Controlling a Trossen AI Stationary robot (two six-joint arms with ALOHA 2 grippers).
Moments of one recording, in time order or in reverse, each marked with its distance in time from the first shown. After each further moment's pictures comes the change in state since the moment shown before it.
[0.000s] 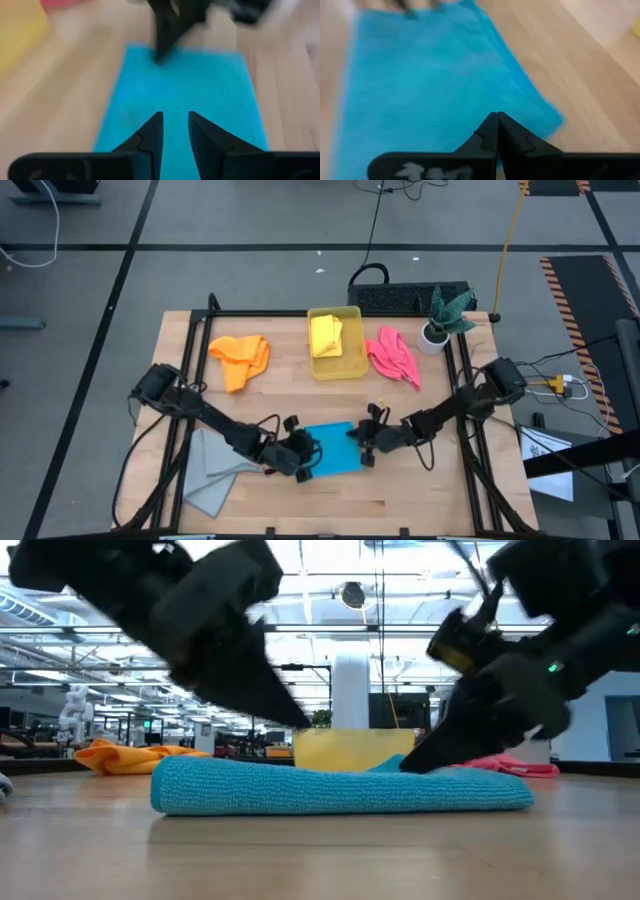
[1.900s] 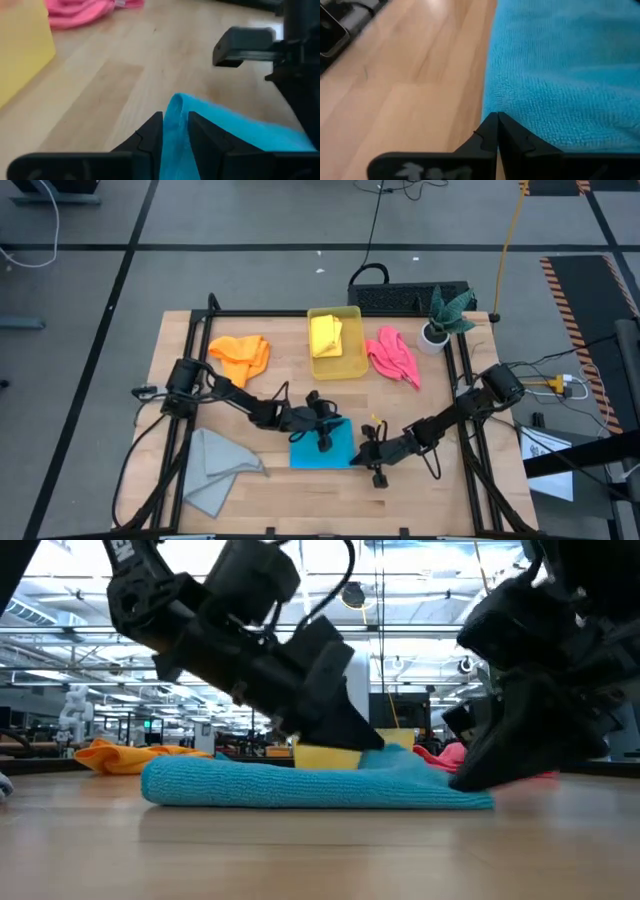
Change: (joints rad) left arm 0.291 0.169 -0.024 0.469 0.245 0.199; right arm 0.094 0.046 0.005 0.091 -0.263 -0.076
